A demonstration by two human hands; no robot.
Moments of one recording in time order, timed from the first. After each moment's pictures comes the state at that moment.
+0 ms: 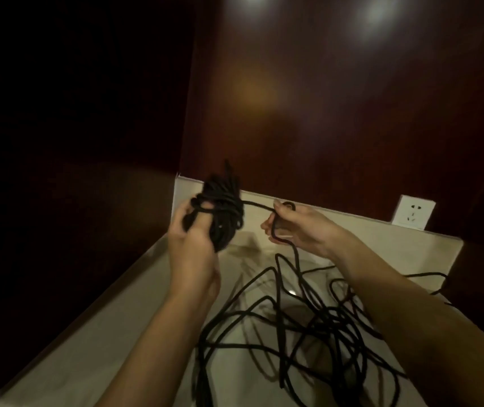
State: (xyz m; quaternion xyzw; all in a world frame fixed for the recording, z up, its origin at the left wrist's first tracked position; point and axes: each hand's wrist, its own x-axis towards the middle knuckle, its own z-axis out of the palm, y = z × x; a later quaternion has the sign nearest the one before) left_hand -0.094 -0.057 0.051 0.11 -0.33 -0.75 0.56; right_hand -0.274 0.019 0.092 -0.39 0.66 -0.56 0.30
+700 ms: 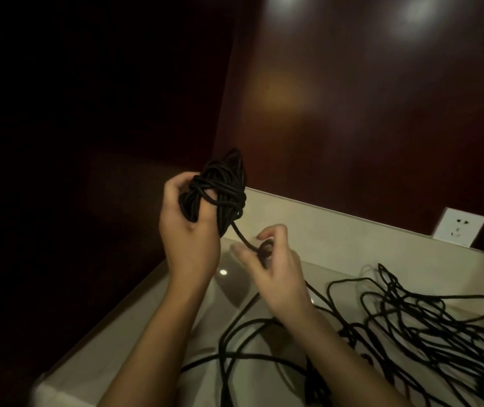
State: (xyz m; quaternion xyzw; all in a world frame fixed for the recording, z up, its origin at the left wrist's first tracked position) left_hand -0.055 -0.089 0.054 0.16 -0.52 -0.43 0.72; right_hand -0.155 -0.006 0.025 -0.50 0.71 -0.49 -0.04
